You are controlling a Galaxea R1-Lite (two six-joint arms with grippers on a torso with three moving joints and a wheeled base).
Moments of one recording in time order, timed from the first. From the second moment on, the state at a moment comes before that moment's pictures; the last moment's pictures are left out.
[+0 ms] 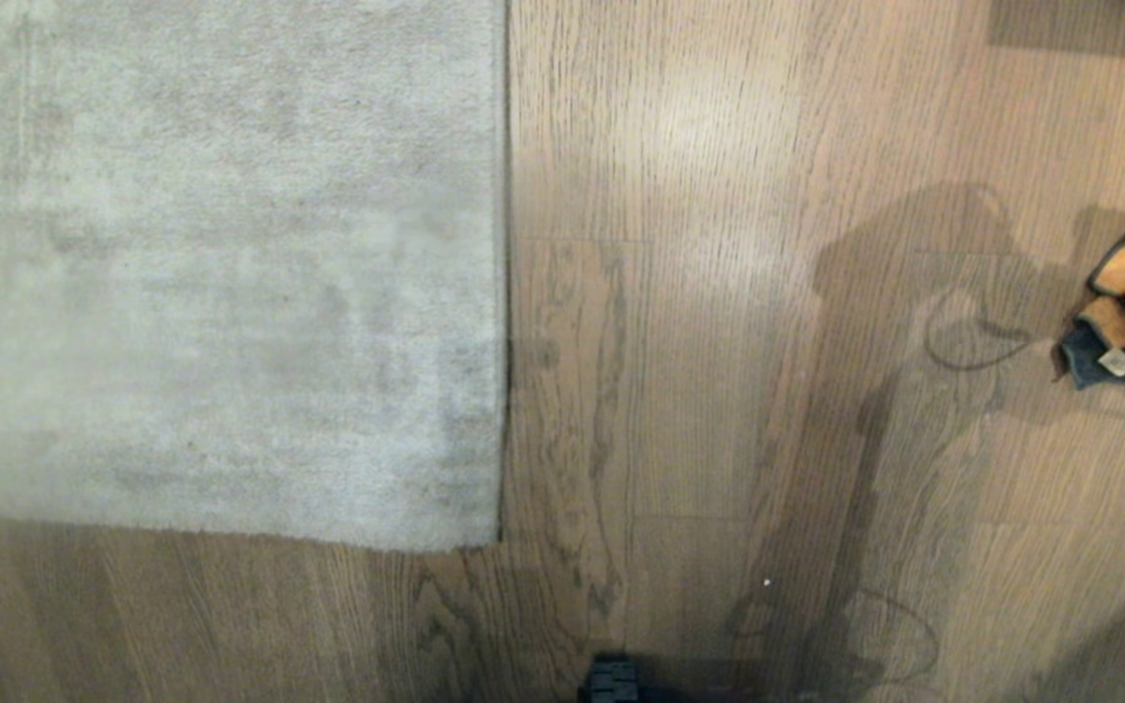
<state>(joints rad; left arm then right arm) -0.01 0.00 0.00 0.00 0.00 0.00 -0.63 1.76 -1.03 -0.52 0.46 0.35</state>
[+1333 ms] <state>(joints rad) -0.01 0.00 0.00 0.00 0.00 0.00 -0.61 1.69 -0.98 -0.57 0.46 0.33</state>
